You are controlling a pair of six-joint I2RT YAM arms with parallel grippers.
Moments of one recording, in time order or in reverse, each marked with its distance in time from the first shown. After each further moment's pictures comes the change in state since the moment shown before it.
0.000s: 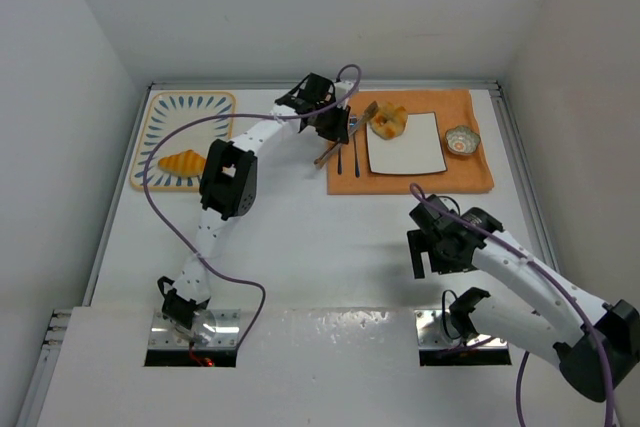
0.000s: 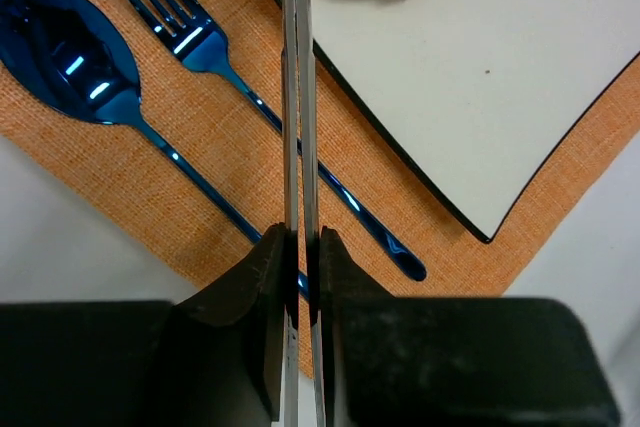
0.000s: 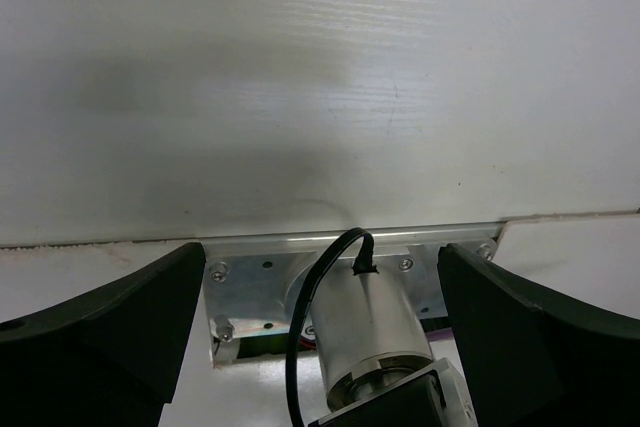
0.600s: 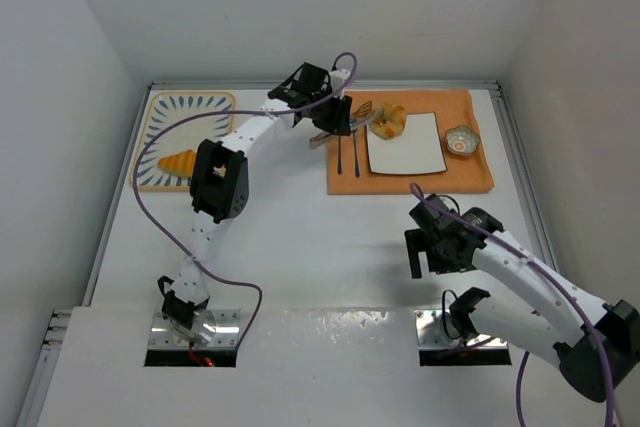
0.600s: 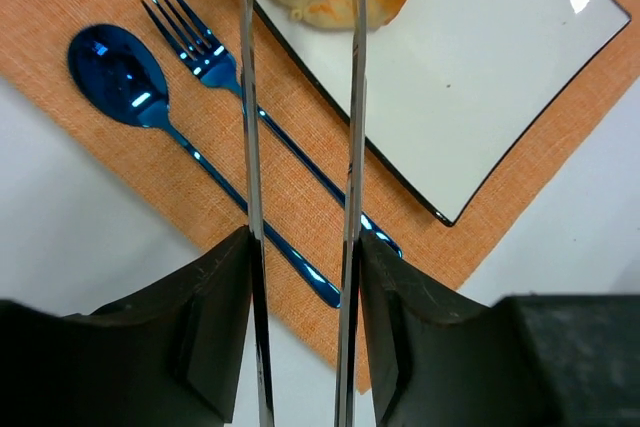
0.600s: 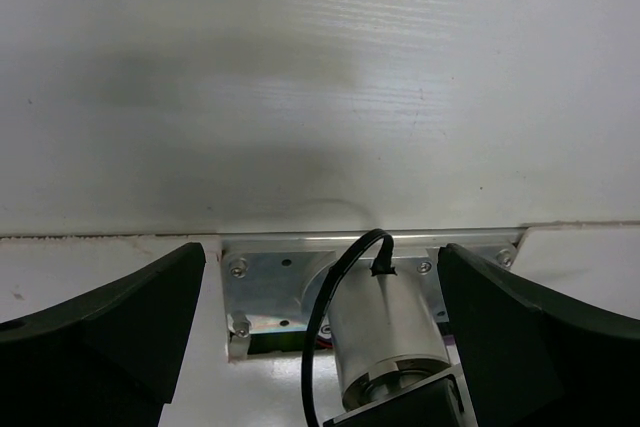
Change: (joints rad) left arm 0.012 -0.095 -0.041 0.005 -0.014 0.004; right arm 0.000 -0.003 0.002 0.016 -0.039 0.000
